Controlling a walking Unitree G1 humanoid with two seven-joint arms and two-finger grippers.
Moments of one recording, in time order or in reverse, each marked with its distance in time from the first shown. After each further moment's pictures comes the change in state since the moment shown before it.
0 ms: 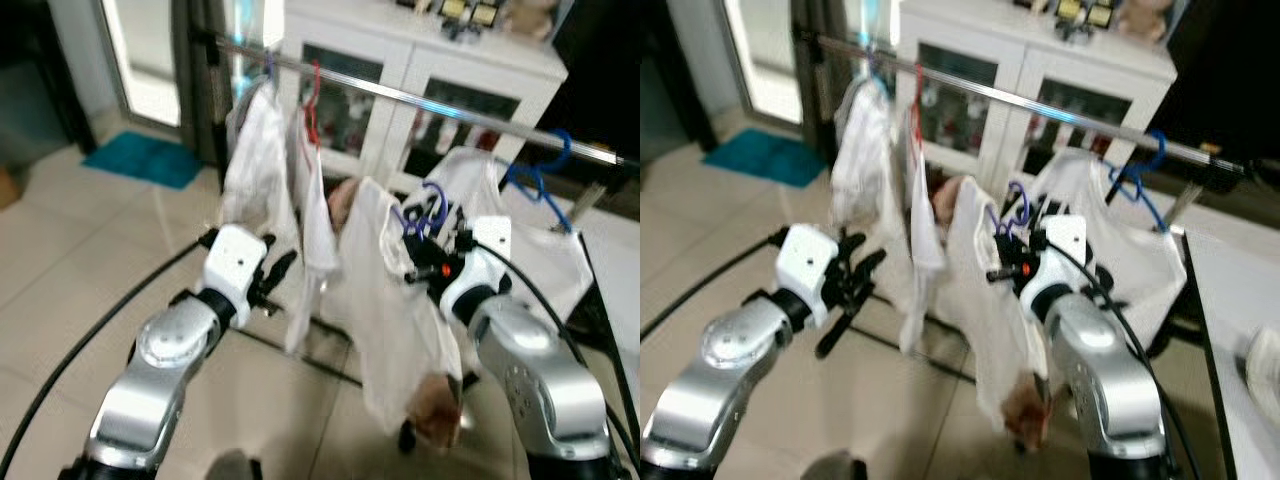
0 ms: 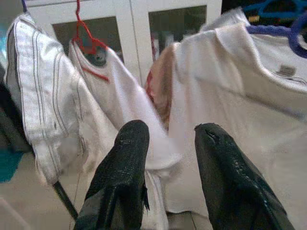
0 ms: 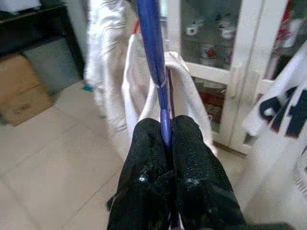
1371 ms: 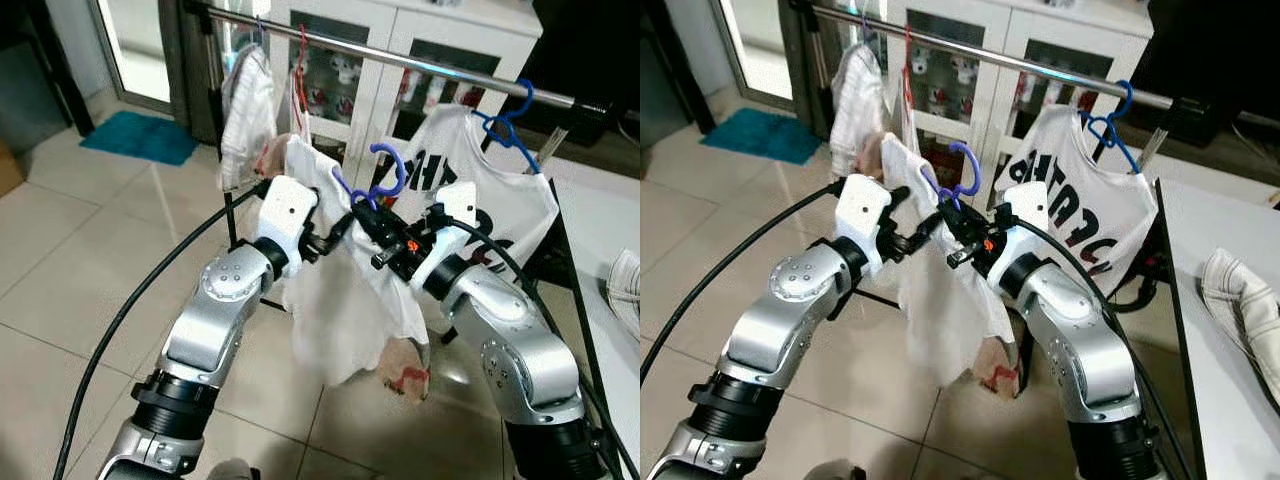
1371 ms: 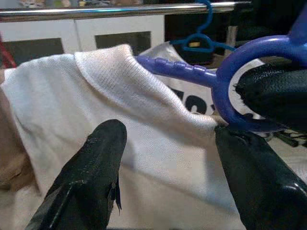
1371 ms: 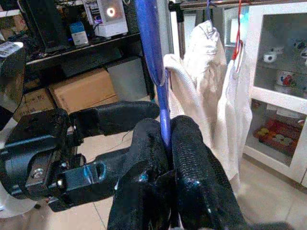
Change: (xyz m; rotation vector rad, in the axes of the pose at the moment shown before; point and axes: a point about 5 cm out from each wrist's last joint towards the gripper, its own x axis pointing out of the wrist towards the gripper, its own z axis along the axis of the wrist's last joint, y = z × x) left arm 0.063 -0.011 0.038 -0.039 -0.131 -0.119; right arm 0.020 0.033 0.032 -0.042 -0.186 0.329
